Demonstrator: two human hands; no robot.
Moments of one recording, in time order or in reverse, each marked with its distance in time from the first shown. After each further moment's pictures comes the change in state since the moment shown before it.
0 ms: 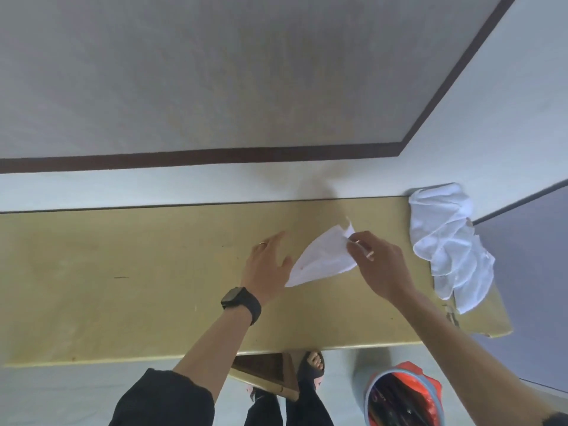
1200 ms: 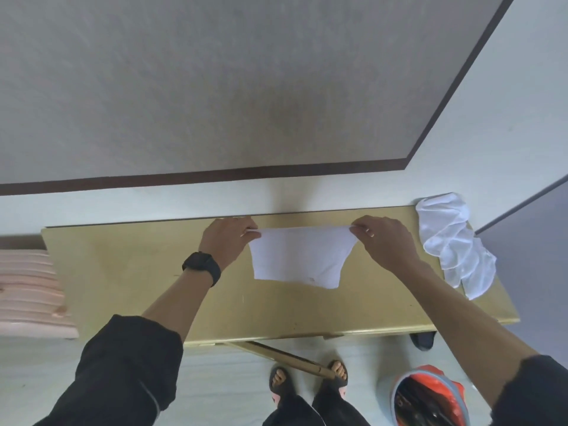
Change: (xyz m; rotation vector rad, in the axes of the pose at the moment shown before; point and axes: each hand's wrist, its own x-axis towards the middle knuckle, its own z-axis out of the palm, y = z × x) left_hand -0.055 -0.042 -0.194 0.486 0.233 0.289; right_hand -0.039 -0.114 -0.016 -0.322 0.050 -0.122
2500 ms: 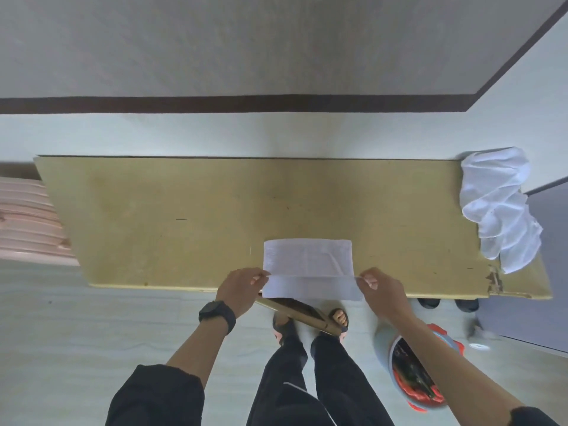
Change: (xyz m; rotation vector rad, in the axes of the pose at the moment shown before) left_hand -0.136 -0.035 0.165 -0.360 -0.422 -0.423; right_hand -0.111 0.062 0.166 0.318 -0.386 0.398
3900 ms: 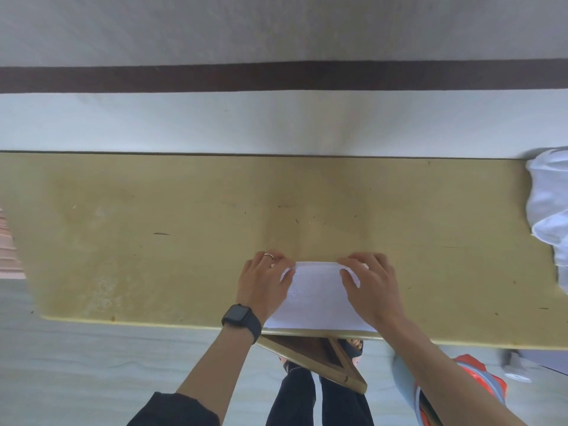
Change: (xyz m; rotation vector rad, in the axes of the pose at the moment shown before) left_hand 0.112 0.001 0.048 0.242 0.451 0.353; right_hand 0.108 -0.030 0.074 -0.352 0.344 -0.453
